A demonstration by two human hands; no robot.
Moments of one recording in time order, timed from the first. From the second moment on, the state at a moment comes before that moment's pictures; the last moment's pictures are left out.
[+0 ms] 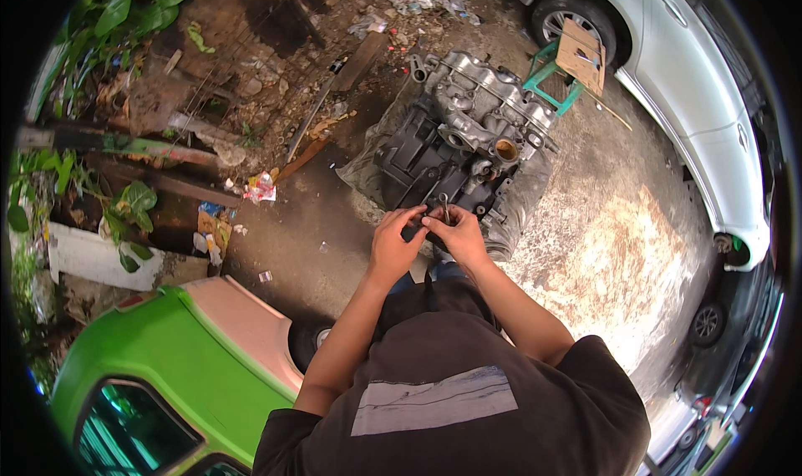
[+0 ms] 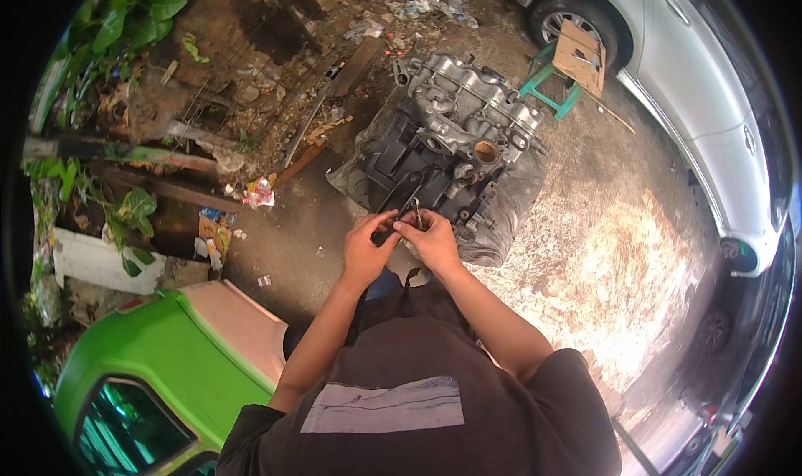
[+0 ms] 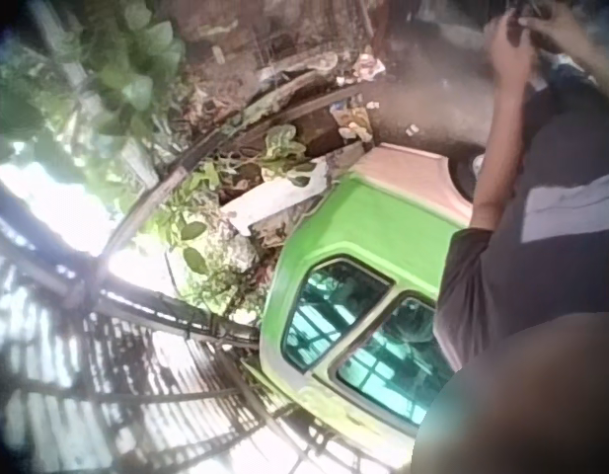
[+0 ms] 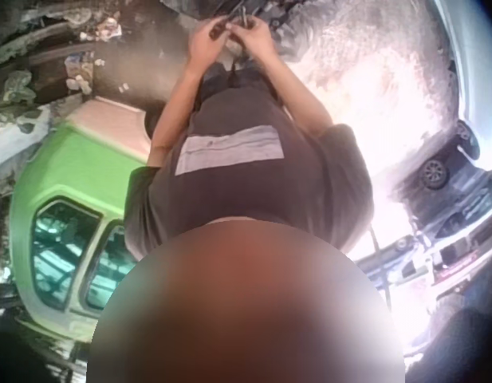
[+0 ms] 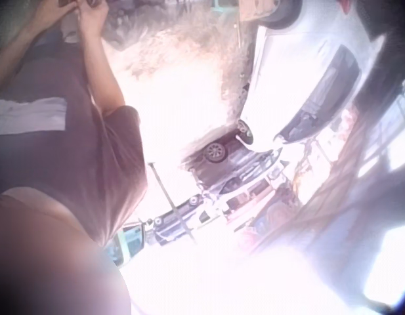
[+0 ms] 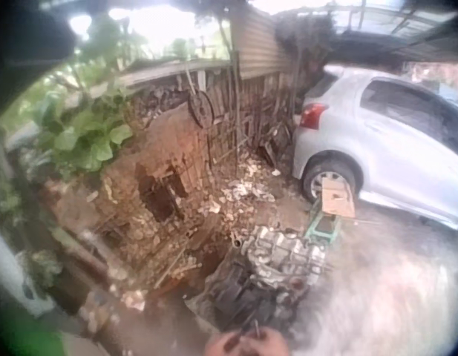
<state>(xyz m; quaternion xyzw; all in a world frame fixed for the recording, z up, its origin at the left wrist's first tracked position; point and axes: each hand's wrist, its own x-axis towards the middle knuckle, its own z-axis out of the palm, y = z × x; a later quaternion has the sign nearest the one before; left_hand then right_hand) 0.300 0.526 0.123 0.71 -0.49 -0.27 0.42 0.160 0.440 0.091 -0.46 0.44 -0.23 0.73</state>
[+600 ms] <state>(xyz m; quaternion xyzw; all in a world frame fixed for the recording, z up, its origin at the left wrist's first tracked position) 0.362 0.440 0.086 0.41 -0.80 -0.42 0.11 0.192 0.546 0.025 -0.01 0.63 -0.59 0.51</state>
